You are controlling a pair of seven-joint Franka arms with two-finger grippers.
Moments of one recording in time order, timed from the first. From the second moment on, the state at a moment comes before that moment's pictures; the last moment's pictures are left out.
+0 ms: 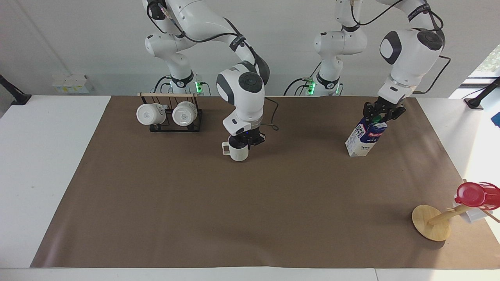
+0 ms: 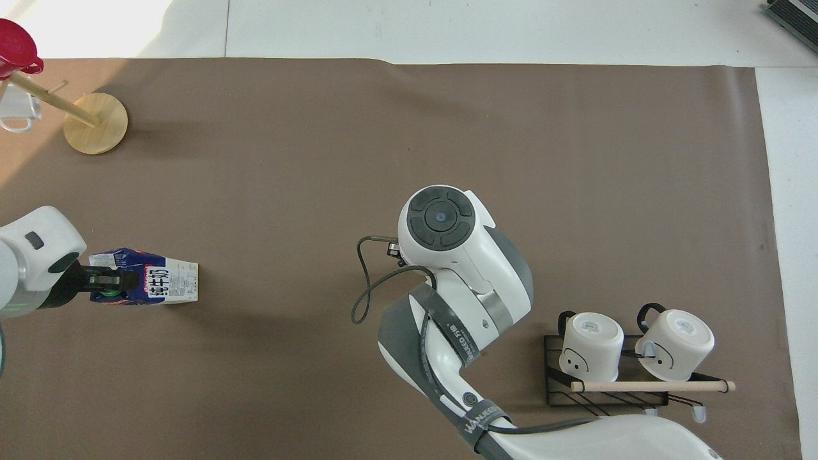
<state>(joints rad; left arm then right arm) -0.03 -0.26 0.04 -2.27 -0.02 2.05 0.12 0.52 0.35 0.09 -1.75 -0.02 2.08 0.83</state>
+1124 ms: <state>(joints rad) -0.03 -0.27 0.04 -2.21 -0.02 2.04 0.12 0.57 0.36 0.09 -1.73 -0.02 2.18 0.88</state>
